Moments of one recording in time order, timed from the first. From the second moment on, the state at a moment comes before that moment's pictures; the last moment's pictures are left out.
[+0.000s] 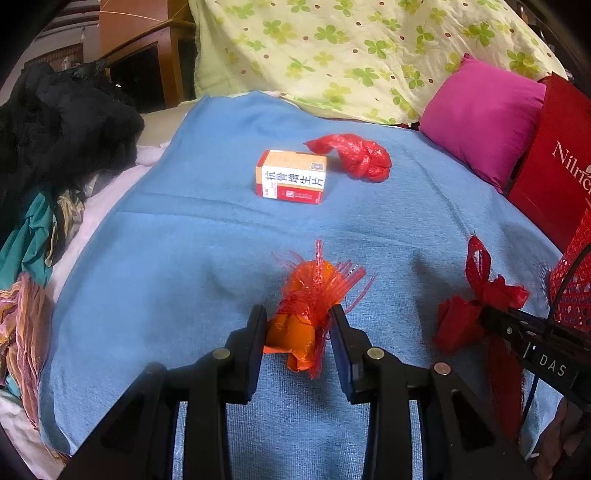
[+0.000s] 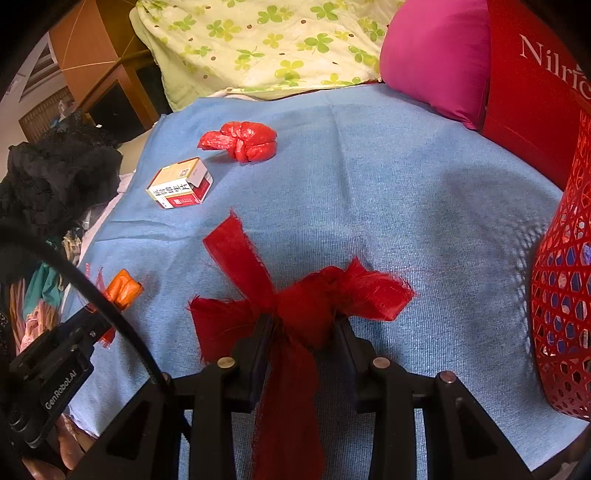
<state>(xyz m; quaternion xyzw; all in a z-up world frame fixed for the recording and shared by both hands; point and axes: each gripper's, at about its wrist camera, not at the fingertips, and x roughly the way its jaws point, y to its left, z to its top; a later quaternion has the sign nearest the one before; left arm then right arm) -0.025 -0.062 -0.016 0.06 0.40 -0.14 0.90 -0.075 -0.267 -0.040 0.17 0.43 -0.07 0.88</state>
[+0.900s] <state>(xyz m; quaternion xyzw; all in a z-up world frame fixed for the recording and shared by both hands) -0.033 -0.067 -0.016 0.07 0.40 -0.15 0.90 -0.078 -0.266 -0.041 0.17 0.43 -0.07 0.88</state>
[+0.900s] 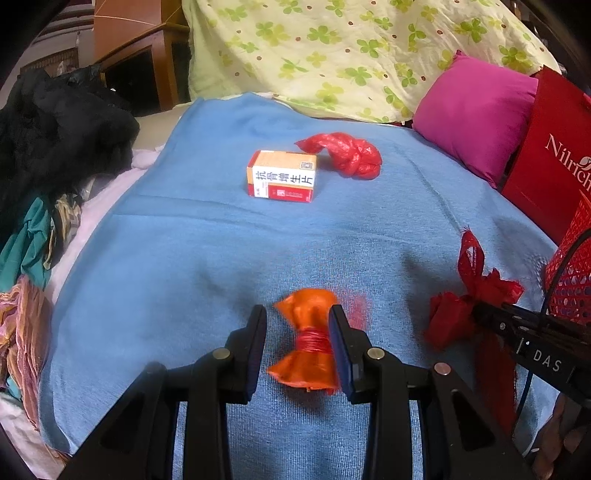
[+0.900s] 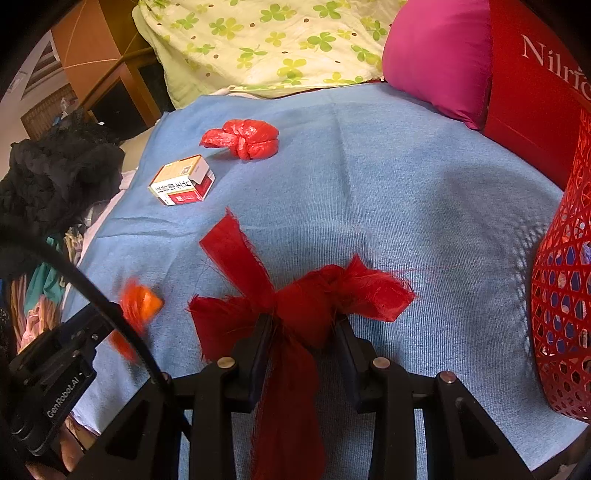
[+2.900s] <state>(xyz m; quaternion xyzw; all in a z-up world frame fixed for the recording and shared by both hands) -0.036 -0.074 -0.021 0.08 0.41 -0.16 0.90 -0.080 -0.265 -0.038 0.15 0.42 -0.07 0.89</state>
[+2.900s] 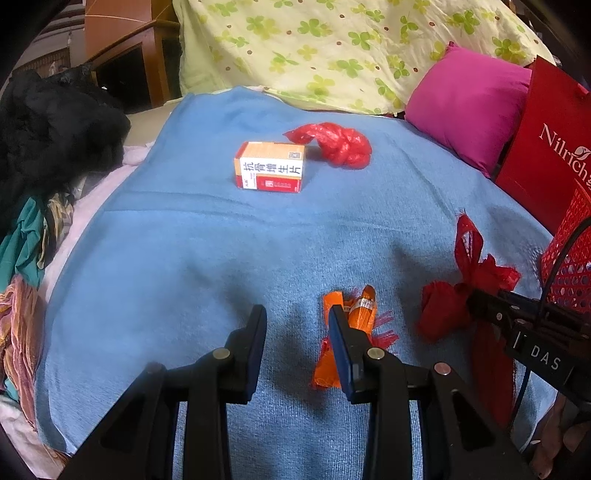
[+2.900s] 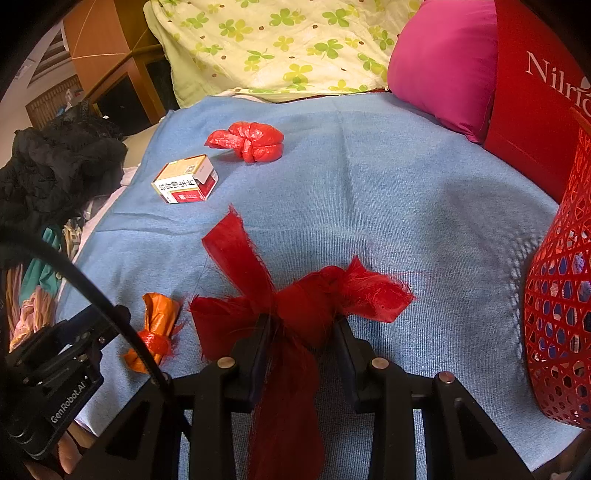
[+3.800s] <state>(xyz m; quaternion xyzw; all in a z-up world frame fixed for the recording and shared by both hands) -0.040 -0.072 -0.015 0.08 0.40 -0.16 0.90 -0.083 -0.269 -0.031 0.15 0.42 -0.06 0.89</state>
